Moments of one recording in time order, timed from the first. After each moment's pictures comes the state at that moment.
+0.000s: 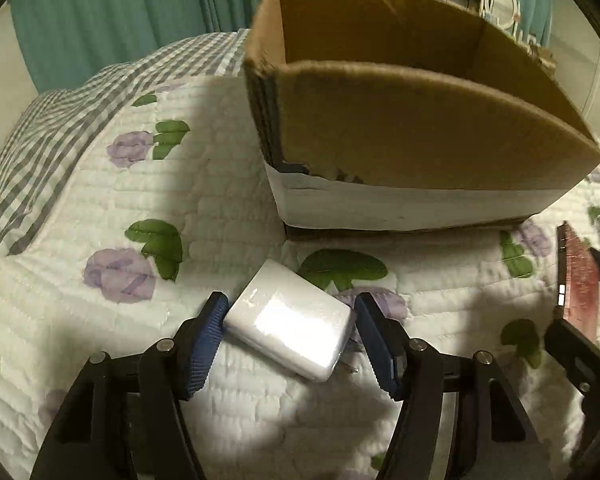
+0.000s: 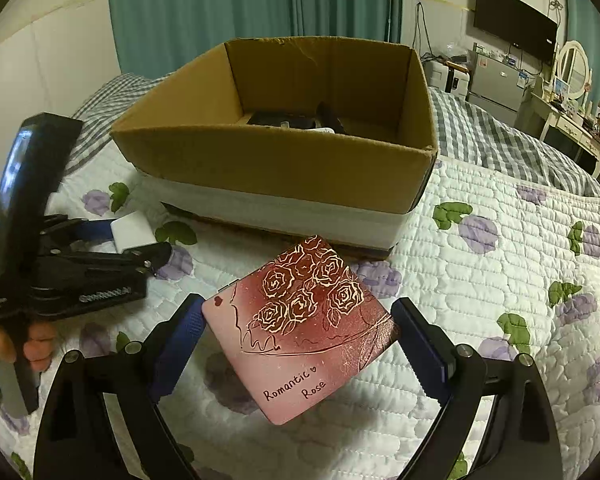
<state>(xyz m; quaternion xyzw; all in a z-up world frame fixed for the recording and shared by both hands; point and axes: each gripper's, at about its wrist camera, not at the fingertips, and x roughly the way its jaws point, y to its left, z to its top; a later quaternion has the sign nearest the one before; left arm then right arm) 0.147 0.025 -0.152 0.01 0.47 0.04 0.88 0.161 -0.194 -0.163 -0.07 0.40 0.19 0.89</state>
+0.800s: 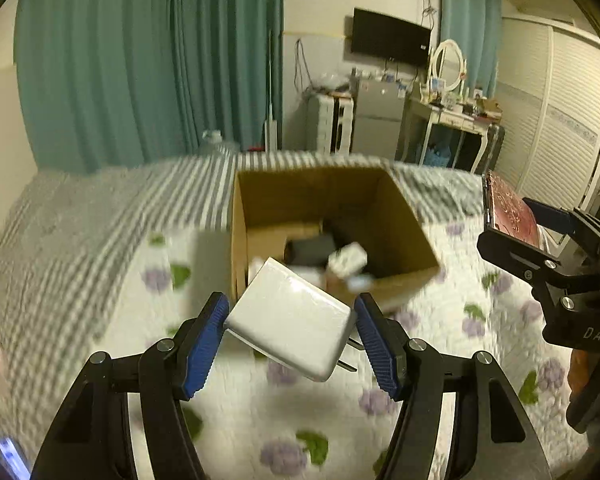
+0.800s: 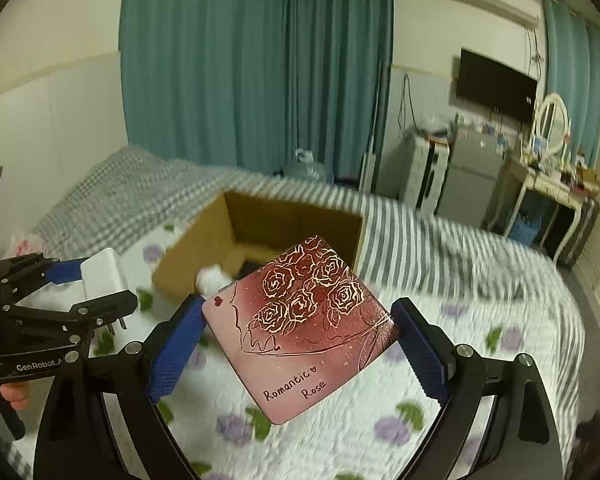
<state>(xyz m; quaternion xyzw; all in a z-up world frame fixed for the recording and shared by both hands) 0.101 -0.009 0.009 0.01 0.34 -0.03 0.94 0.159 -0.218 -0.003 -0.07 0.27 0.19 0.94</state>
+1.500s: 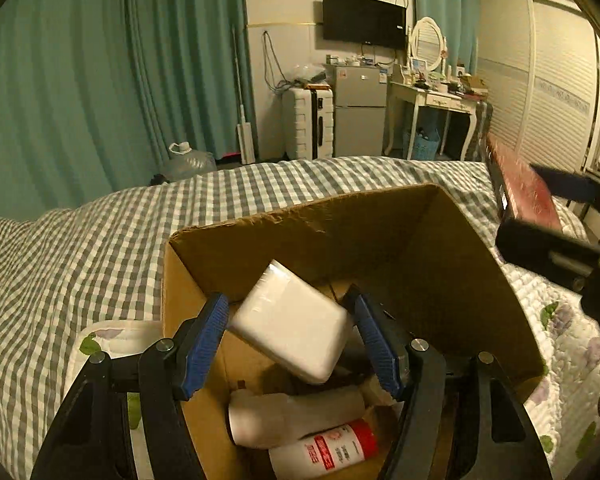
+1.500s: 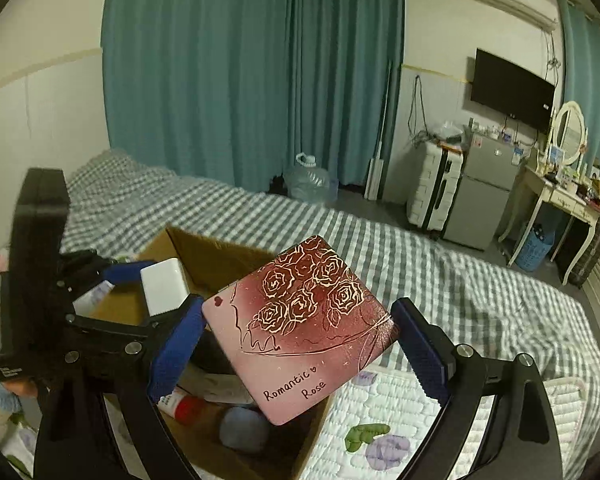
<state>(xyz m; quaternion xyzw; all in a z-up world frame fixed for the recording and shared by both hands) 0.265 -0.018 -0.047 0.06 0.34 -0.06 0.94 0.296 -0.197 -0.042 -0.08 0.29 0.20 0.93</state>
